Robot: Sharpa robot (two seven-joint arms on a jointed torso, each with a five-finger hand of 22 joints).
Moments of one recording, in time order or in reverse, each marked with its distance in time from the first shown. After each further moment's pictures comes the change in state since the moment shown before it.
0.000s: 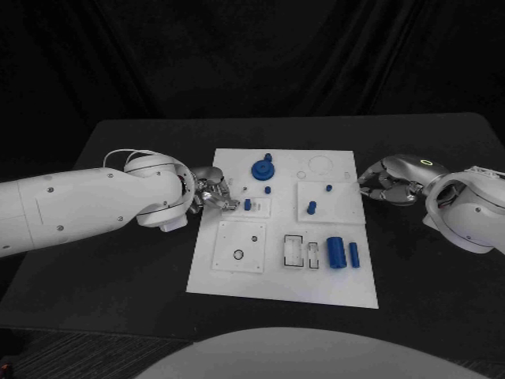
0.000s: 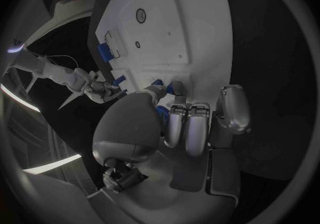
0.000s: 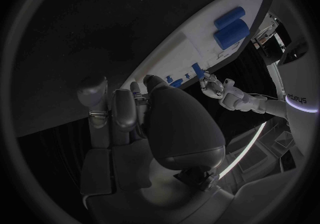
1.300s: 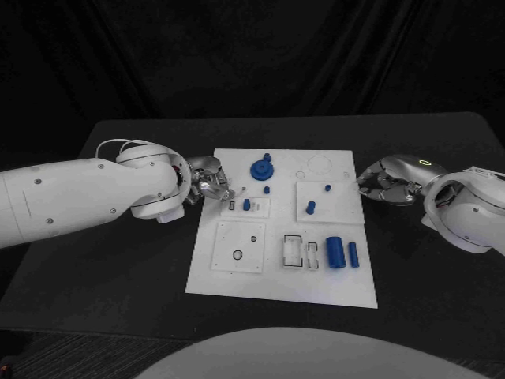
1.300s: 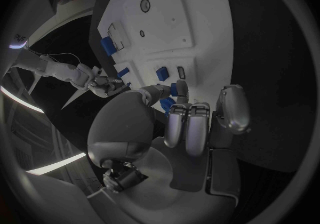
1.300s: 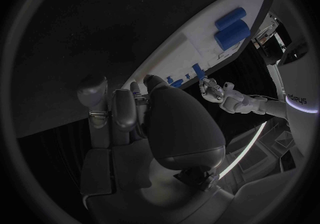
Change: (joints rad) left arm 0.046 -0.017 -0.004 0.014 0.001 -0.006 0.016; left_hand -0.102 -0.109 0.331 -0.130 -0.123 0.011 0.005 -0.008 -0.017 -0.003 -0.003 0.000 0.000 -0.004 -0.004 0.000 0.000 0.000 0.000 0.000 0.000 0.000; right arm -0.004 0.004 0.000 -0.003 0.000 -0.004 0.000; right_hand -0.002 -0.002 0.000 0.000 0.000 0.000 0.000 0.000 0.000 0.000 0.000 -0.003 0.000 0.000 0.000 0.000 0.000 0.000 0.000 0.000 0.000 0.000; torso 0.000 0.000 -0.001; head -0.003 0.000
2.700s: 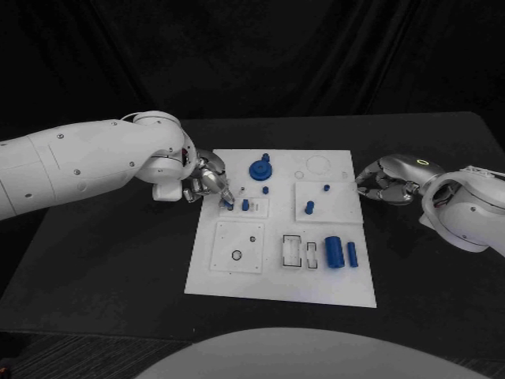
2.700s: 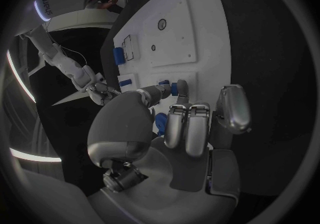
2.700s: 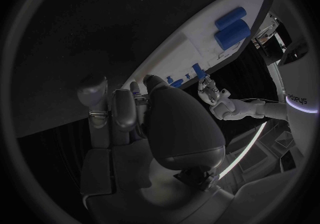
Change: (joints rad) left arm 0.069 0.144 0.000 -0.243 0.237 0.444 -0.033; left_hand -0.012 -0.002 0.066 -0.061 -0.178 -0.005 0.003 -0.023 -0.025 0.003 -0.004 0.004 0.000 0.004 -0.004 0.000 0.000 0.000 0.004 -0.004 -0.012 0.000; right arm 0.000 0.001 0.000 0.000 0.000 -0.002 -0.003; right_hand 0.004 0.004 0.004 -0.001 0.000 0.000 0.000 0.000 0.000 0.000 0.000 0.000 0.000 0.000 0.000 0.000 -0.001 0.000 0.000 0.000 -0.006 0.001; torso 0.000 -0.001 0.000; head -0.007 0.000
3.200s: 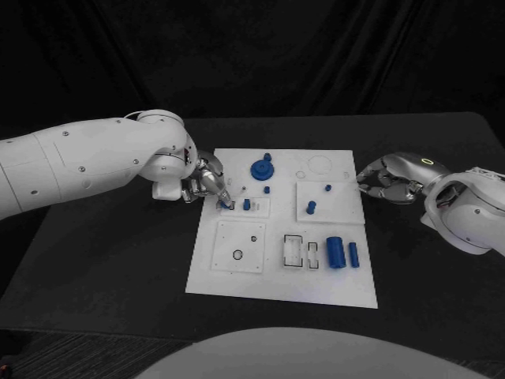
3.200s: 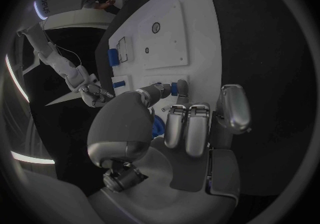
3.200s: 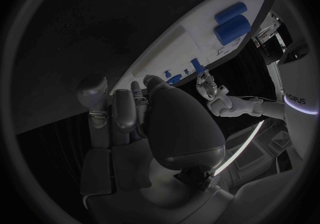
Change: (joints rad) left arm 0.000 0.008 0.000 -0.012 0.009 0.023 -0.062; left_hand -0.009 -0.001 -0.012 -0.013 0.033 -0.001 0.002 -0.005 -0.004 0.000 0.000 0.000 0.000 0.000 0.000 0.000 0.000 0.000 0.000 0.000 0.000 0.000; right arm 0.000 -0.015 0.000 0.020 0.000 -0.063 0.016; right_hand -0.004 -0.004 -0.002 0.005 0.000 0.000 0.000 0.000 -0.001 0.006 -0.006 0.003 0.000 0.000 0.000 0.012 0.015 0.000 0.000 0.000 0.021 0.000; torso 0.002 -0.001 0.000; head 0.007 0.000
